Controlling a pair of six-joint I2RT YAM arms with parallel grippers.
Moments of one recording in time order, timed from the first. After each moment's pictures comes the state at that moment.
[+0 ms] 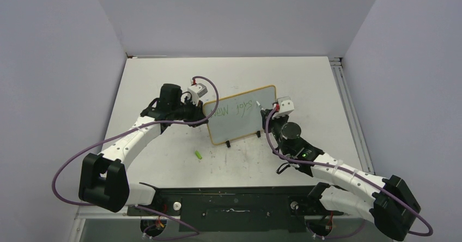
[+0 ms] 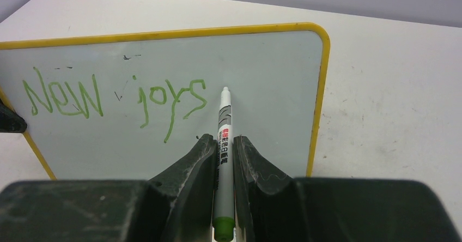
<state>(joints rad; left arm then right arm) -0.34 1.34 0.93 -0.34 0.55 0.06 0.78 1.00 0.48 0.41 0.45 0.11</state>
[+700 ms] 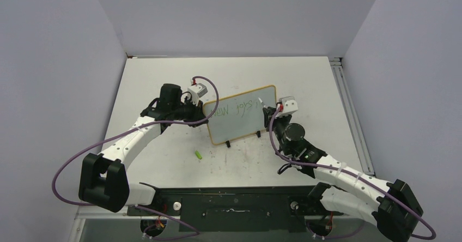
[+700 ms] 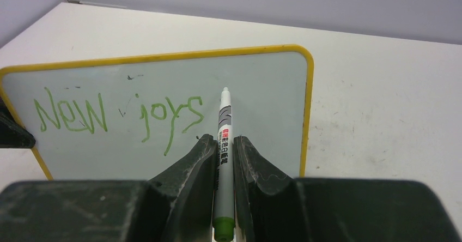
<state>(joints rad) -0.34 1.34 0.93 -0.34 0.55 0.06 0.78 0.98 0.48 0.43 0.47 0.09</state>
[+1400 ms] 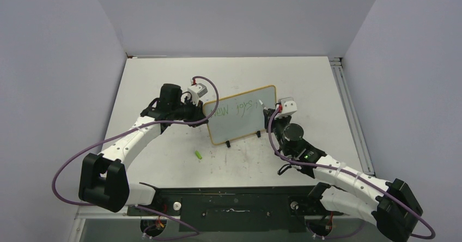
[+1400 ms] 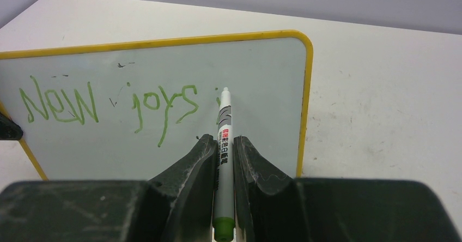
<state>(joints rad) -0.34 1.34 0.93 -0.34 0.55 0.06 0.78 0.97 0.47 0.41 0.48 0.10</state>
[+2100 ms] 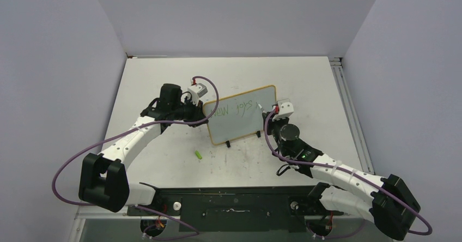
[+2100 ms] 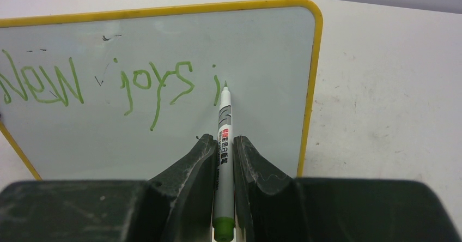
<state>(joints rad) -0.34 1.34 0.93 -0.34 0.55 0.06 0.78 1.01 0.46 0.41 0.48 0.12</state>
